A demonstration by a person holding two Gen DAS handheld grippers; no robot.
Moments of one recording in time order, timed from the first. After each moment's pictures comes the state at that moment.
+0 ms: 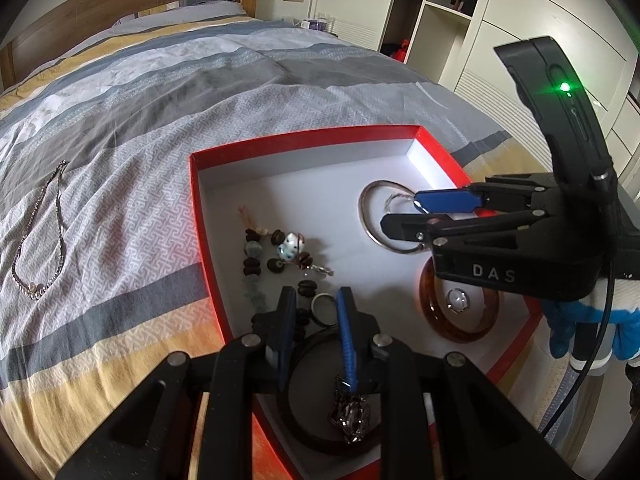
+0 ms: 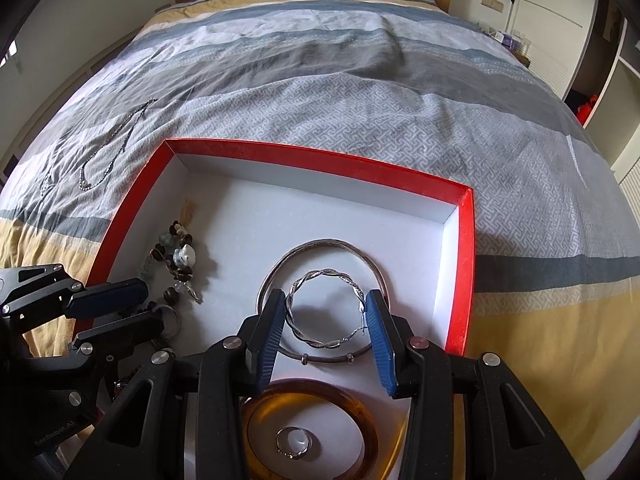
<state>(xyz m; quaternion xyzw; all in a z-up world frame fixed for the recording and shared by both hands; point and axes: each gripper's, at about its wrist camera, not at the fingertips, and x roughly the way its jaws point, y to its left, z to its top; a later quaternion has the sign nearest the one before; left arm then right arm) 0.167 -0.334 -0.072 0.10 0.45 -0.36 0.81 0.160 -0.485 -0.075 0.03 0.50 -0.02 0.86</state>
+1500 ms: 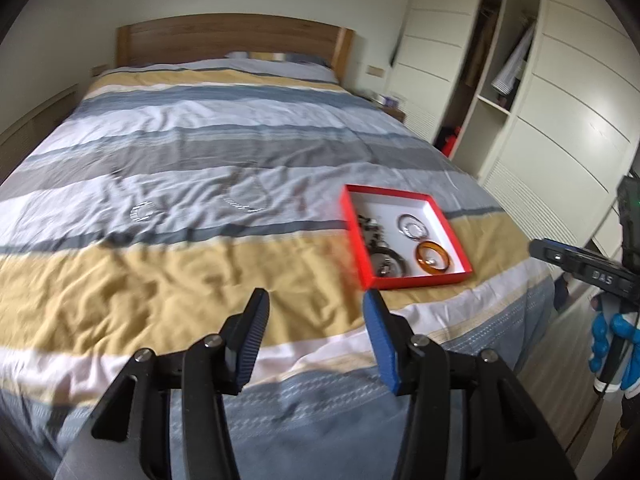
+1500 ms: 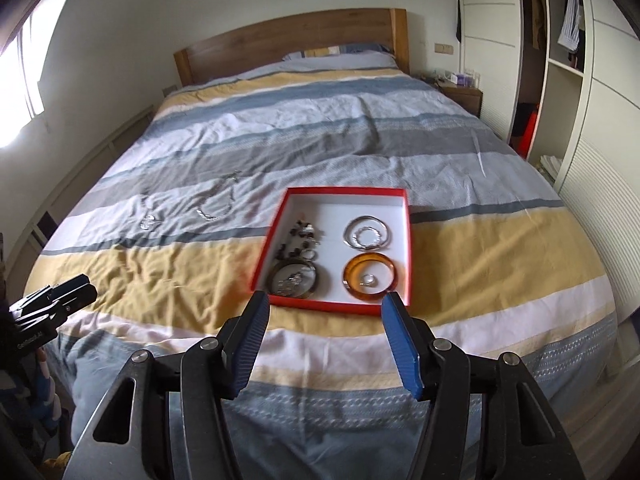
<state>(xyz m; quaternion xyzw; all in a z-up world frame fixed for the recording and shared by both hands) -0.007 -0.090 0.071 -0.01 0.37 -0.24 0.89 -0.071 -0.406 0.084 0.09 0.38 -0.05 0.92</state>
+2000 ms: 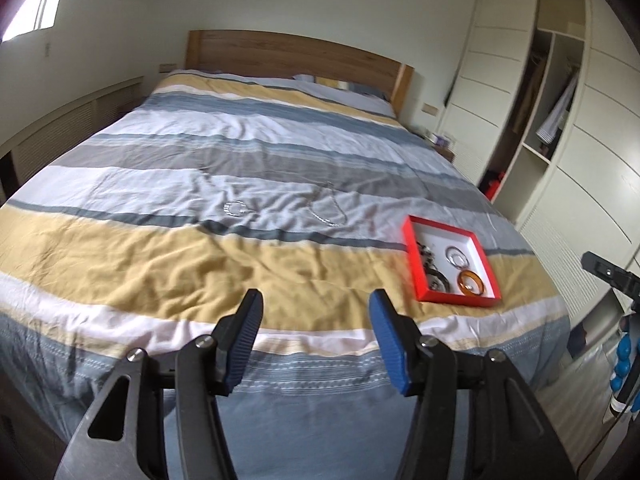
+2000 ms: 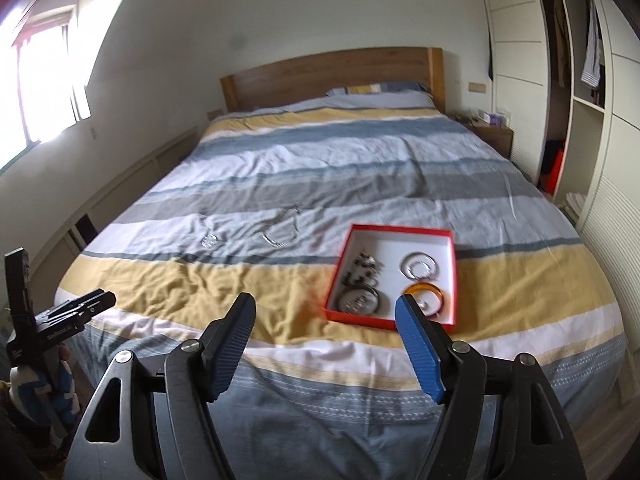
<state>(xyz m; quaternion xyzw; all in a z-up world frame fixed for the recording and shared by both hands) -0.045 0.012 0.096 -0.06 0.35 -0.15 0.92 -0.113 -0.345 0.137 0.08 0.32 0.01 0.95</state>
